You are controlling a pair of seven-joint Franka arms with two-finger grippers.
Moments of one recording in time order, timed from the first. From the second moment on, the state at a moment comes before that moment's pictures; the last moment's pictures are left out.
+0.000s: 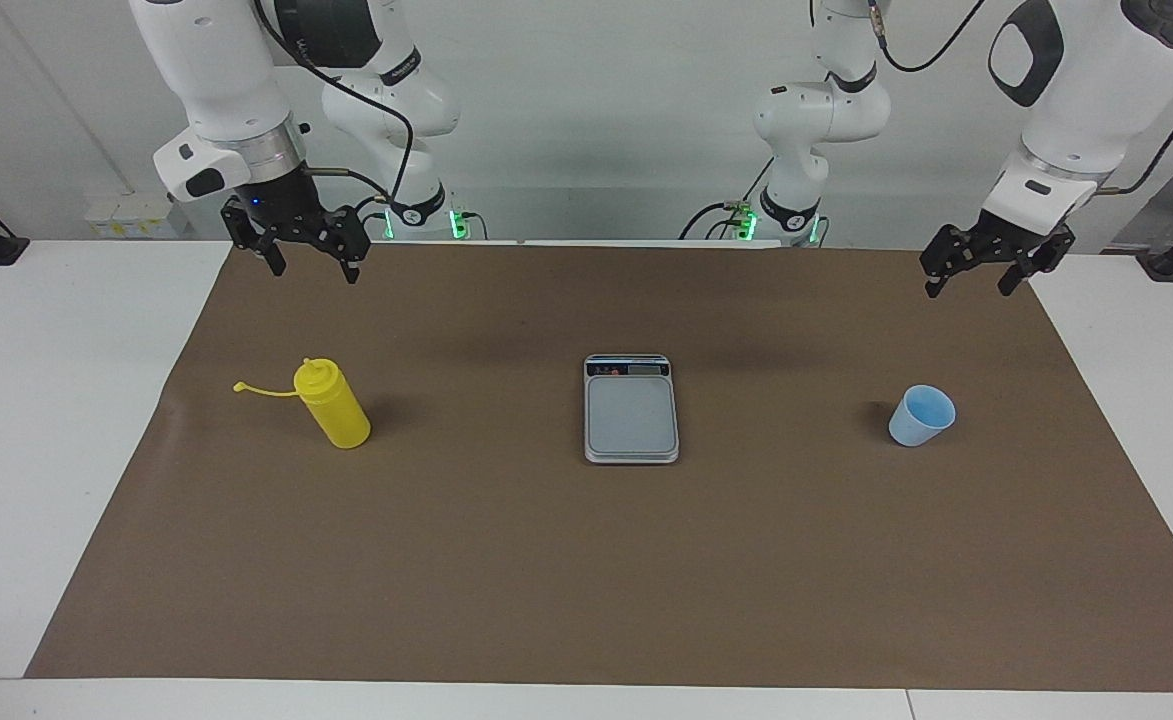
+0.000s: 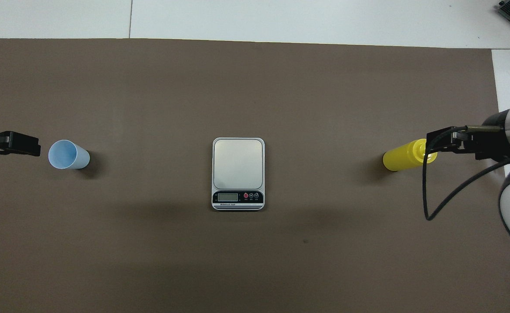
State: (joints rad) left arm -0.01 -0.08 -0.02 -1.73 0.03 1.67 0.02; right arm -0.06 -0.06 0.11 -1.67 -0.01 1.63 0.19
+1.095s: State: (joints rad) left arm 0.00 -0.08 0.04 -1.88 0.03 1.87 0.03; right arm -0.06 -0.06 0.11 -1.67 -0.01 1.62 0.17
